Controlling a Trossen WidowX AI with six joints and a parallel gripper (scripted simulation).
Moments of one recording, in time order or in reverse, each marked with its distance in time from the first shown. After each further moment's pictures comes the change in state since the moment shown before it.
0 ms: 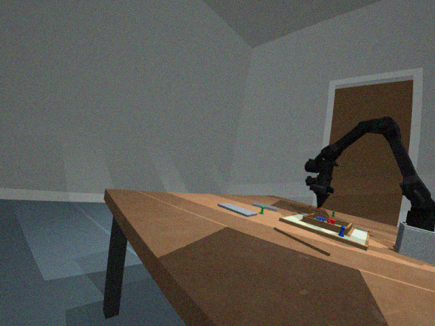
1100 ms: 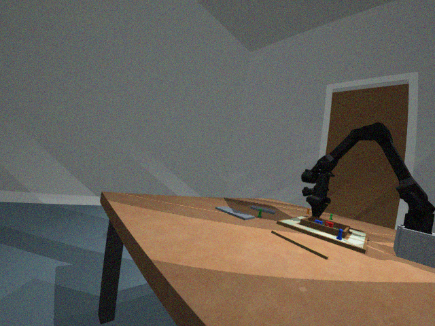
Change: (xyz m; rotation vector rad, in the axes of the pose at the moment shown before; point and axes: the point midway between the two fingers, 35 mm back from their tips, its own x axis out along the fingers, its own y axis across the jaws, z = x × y) arm 0.037 -0.001 -0.003 0.004 0.012 -0.006
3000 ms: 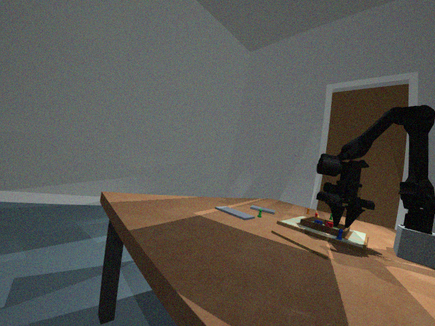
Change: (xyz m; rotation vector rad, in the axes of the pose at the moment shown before) arm -0.033 0.228 -0.145 0.641 0.018 0.030
